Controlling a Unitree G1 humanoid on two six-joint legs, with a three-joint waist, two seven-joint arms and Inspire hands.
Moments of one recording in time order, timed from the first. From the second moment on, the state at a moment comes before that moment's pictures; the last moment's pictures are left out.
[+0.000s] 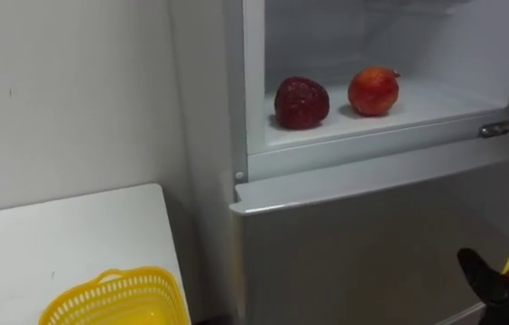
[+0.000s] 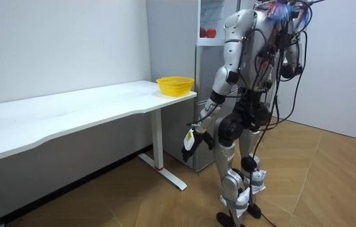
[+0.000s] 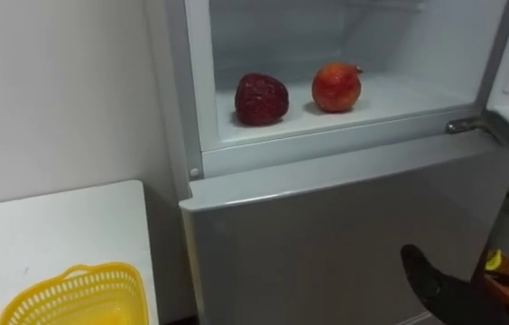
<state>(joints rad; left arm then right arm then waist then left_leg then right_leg) 0.20 0.23 -0.06 1.08 0.23 -0.05 0.04 0.28 -0.24 -0.18 -0.50 -0.17 -0.17 -0.44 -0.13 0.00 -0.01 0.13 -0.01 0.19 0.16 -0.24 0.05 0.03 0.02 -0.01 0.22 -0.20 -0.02</state>
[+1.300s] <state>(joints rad) 0.21 0.25 -0.09 1.05 0.41 0.04 -0.01 -0.24 -0.42 -0.14 -0.23 -0.10 -0.15 -0.54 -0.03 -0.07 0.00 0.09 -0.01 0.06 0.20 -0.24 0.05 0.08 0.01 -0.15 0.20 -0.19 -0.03</state>
